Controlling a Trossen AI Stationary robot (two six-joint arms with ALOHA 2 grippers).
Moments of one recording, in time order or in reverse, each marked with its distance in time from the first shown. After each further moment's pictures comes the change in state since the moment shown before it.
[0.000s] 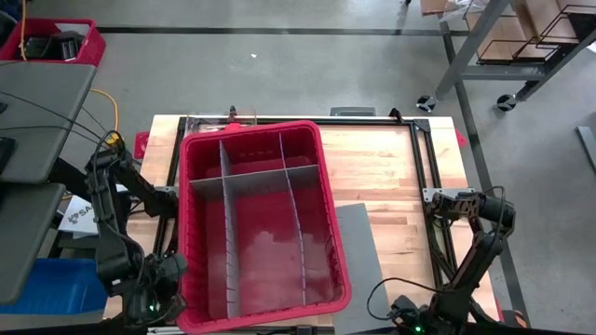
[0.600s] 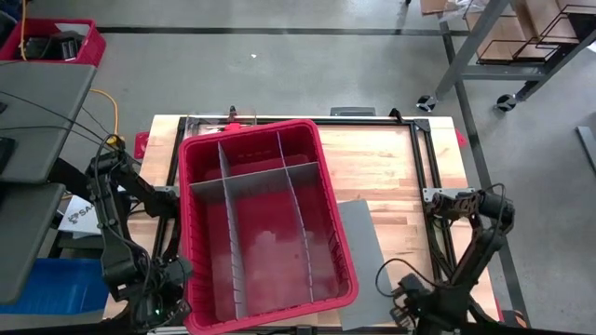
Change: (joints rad) left arm 0.026 0.033 -0.001 0.052 0.001 0.038; right arm -0.041 -0.024 0.024 -0.494 -0.152 0.043
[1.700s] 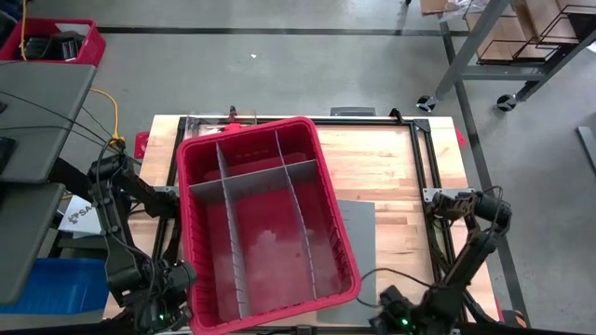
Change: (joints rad) left arm 0.005 0.048 0.002 0.034 -0.023 0.084; right arm -0.033 0.024 -0.001 0.501 0.537 -0.087
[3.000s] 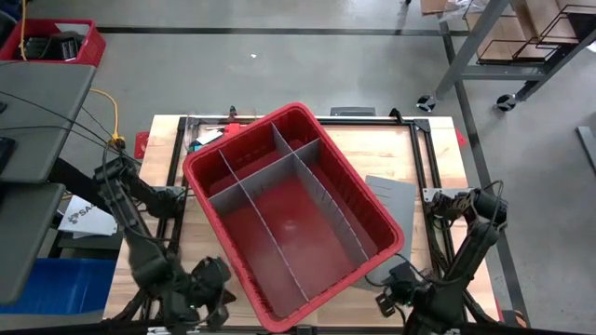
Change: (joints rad) left arm 0.197 0.045 0.120 0.234 -0.324 0.302; right arm -0.075 -0.011 0.265 -0.927 -0.269 0.035
